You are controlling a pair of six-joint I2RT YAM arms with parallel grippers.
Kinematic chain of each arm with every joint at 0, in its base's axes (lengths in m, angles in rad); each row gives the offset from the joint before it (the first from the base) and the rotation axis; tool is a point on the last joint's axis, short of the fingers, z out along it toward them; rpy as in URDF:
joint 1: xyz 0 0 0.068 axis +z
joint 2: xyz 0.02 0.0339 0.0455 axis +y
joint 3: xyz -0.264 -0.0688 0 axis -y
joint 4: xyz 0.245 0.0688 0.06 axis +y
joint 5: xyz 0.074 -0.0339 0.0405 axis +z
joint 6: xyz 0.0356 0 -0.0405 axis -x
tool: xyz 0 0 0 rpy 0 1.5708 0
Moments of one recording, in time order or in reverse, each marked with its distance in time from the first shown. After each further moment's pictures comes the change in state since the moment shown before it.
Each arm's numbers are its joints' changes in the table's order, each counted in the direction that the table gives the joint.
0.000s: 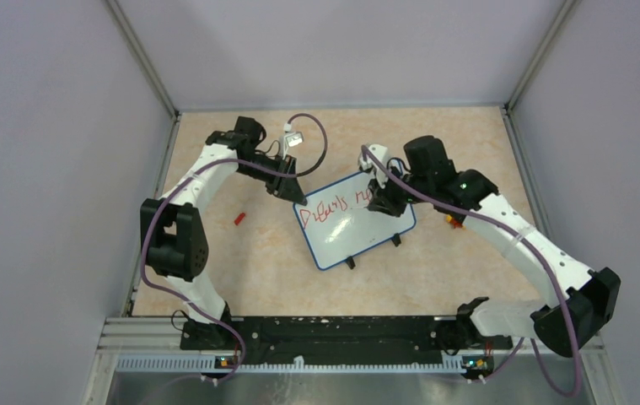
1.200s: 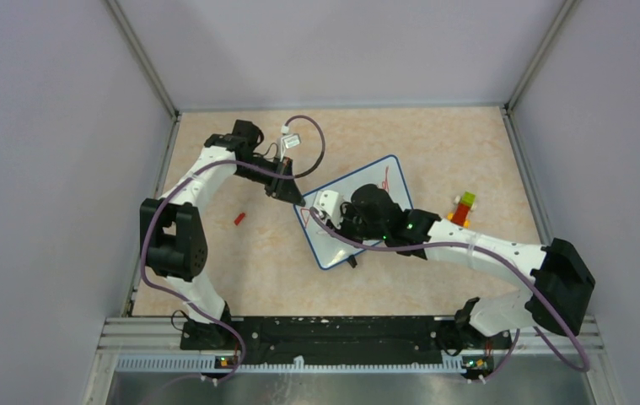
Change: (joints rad) left arm 0.016 -0.002 -0.039 -0.016 -0.042 -0.011; right arm 0.375 0.093 -0.274 -0.479 -0.271 -0.067
